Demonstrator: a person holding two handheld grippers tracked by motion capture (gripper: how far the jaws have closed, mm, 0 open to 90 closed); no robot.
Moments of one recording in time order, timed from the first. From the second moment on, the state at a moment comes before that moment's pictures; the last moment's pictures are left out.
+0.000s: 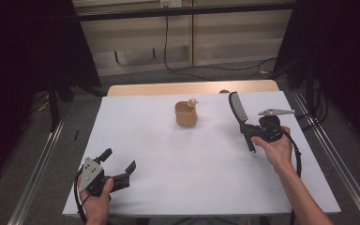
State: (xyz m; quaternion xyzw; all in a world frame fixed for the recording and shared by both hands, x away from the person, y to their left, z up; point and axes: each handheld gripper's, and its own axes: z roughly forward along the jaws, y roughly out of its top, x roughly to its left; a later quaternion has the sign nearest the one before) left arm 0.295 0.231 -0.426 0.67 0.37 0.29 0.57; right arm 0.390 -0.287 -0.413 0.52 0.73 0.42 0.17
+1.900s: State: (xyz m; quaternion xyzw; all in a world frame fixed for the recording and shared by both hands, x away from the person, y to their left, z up) left arm 0.295 0.231 -0.425 0.67 0.36 0.29 0.57; right arm 0.389 -0.253 -0.375 0.37 0.66 0.61 0.24
